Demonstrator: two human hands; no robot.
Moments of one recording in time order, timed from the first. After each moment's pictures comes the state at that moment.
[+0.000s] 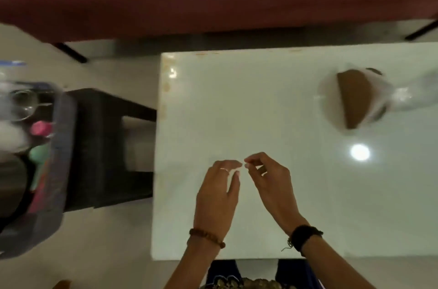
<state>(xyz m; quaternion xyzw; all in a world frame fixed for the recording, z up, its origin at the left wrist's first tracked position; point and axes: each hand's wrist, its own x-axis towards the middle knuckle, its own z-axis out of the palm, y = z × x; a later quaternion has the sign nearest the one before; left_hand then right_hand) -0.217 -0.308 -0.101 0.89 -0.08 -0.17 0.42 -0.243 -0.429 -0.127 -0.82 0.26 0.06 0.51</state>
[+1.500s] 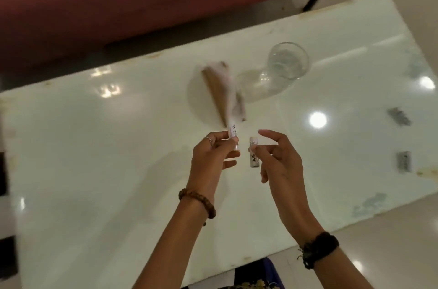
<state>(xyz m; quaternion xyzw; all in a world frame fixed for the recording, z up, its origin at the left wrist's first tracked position) -0.236 -0.593 -0.099 0.66 0.12 -0.43 0.60 -0.331 -0.669 -0.093 -0.61 0.48 -0.11 0.63</state>
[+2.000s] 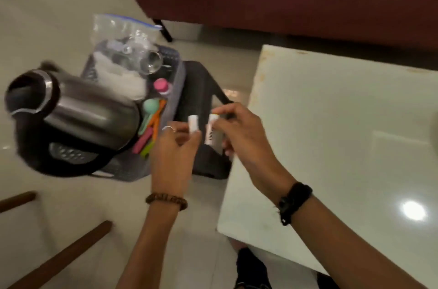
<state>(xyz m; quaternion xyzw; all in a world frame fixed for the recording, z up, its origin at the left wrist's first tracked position) -0.155 -0.124 -0.024 0.87 0.24 -0.03 0.42 -0.141 -0.242 -0.036 -0.65 0.14 0.17 0.73</state>
